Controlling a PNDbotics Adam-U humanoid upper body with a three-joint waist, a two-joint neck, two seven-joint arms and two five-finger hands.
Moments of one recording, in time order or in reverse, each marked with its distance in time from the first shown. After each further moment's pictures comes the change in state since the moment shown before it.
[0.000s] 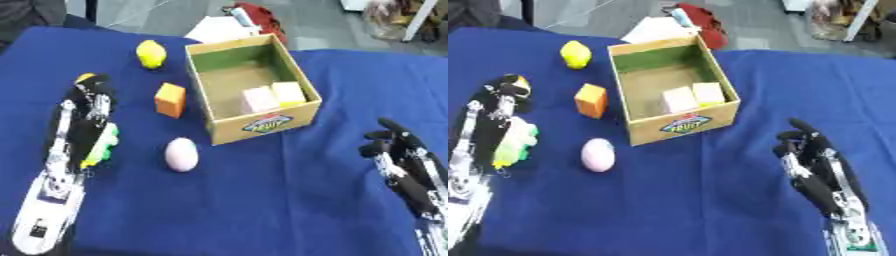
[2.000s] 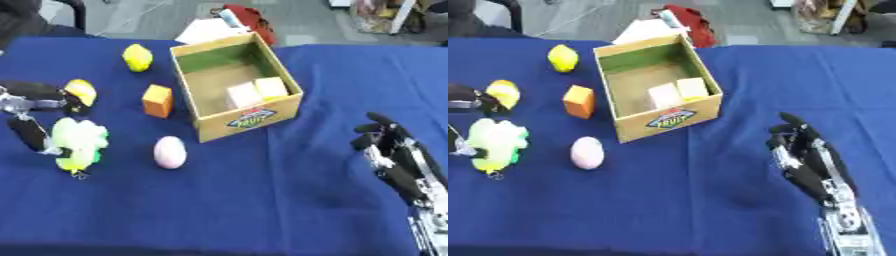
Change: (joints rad) left arm -0.378 0.665 -0.405 0.537 -0.454 -0.259 -0.852; right arm 0.027 -0.045 0.000 0.013 0.016 -0.002 0.002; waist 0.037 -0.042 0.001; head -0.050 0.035
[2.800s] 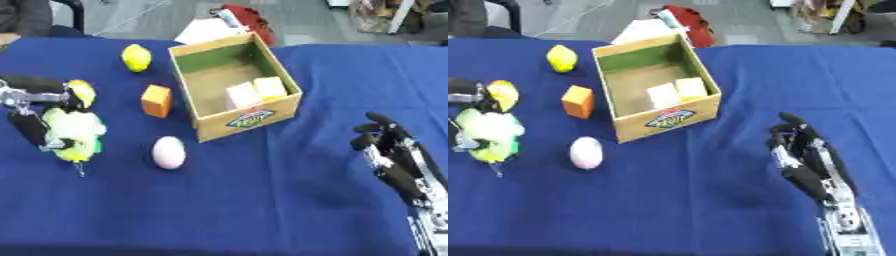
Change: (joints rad) left arm -0.099 -0.007 0.098 -0.166 0.050 0.069 -0.033; right arm 0.003 0.000 -0.001 0.000 0.000 0.002 -0.002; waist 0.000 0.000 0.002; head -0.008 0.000
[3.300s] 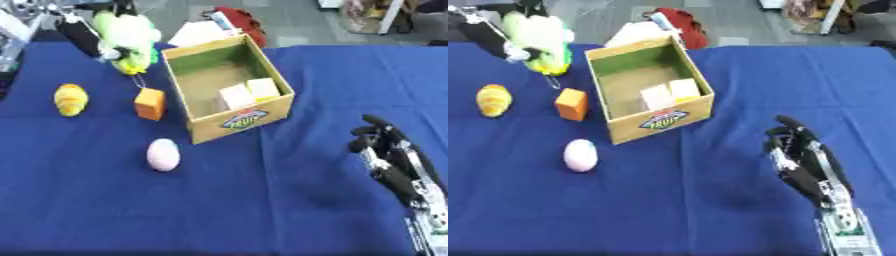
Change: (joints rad) left arm -0.392 -0.349 -0.032 0.263 -0.253 -0.041 0.080; right arm 0.006 0.009 0.009 0.006 0.000 -0.001 0.011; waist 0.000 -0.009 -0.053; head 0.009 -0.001
